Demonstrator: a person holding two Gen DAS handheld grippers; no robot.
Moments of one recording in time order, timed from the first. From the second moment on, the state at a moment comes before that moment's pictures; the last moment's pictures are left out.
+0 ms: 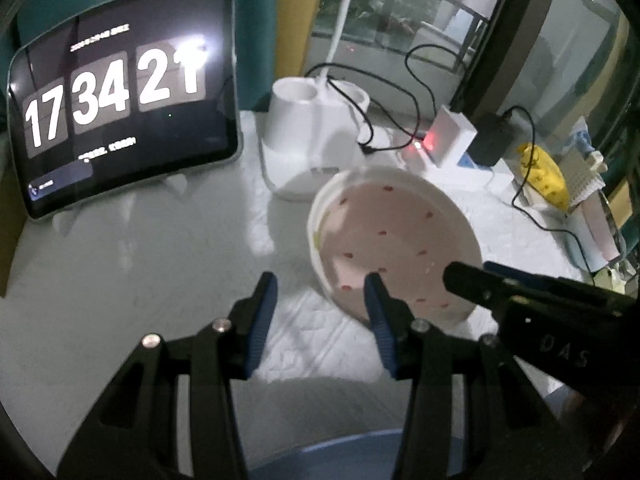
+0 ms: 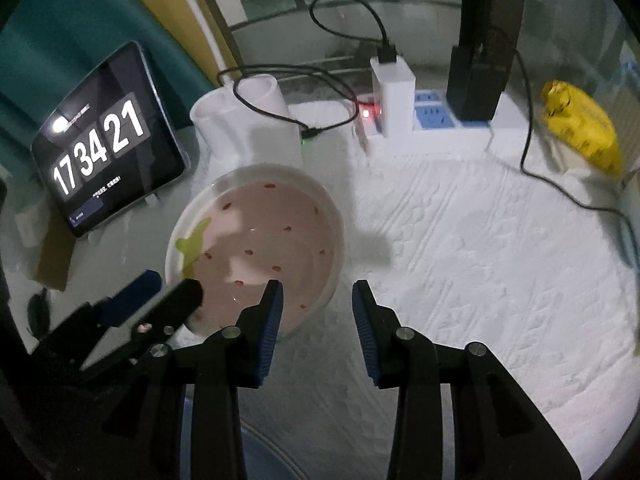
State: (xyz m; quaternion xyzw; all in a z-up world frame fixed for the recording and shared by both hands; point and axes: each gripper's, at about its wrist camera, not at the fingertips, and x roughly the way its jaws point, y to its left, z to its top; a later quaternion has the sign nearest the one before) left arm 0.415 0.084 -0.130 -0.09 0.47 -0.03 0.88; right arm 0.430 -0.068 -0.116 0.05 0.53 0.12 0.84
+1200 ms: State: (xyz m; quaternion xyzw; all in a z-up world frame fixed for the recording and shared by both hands) left arm 0.389 0.071 -0.107 -0.06 0.42 -0.05 0.90; right arm 0.404 -0.062 -0.096 0.04 0.50 0.13 0.85
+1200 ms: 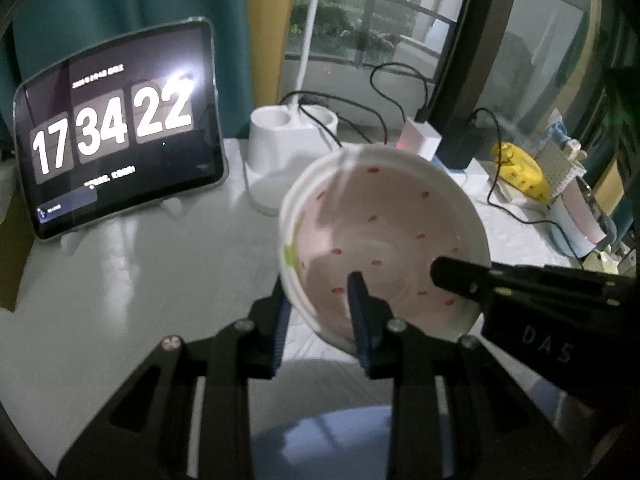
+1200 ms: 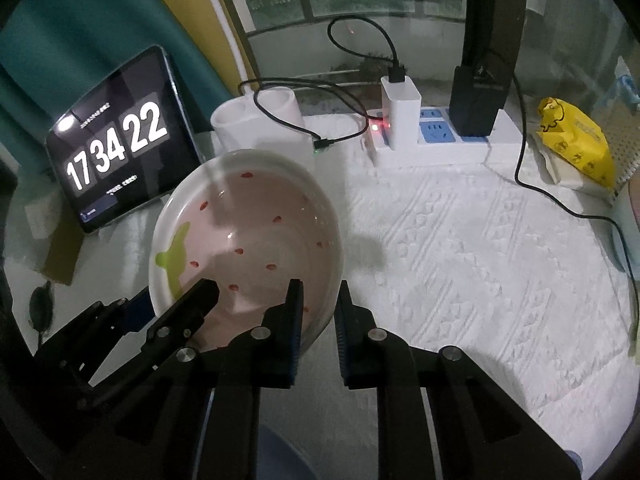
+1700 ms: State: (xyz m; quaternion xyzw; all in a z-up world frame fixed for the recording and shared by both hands) left arm 0.338 0.051 -0.067 -0.06 0.40 -0.06 0.91; right arm 0.350 -0.086 -0.051 0.06 0.47 0.14 0.87
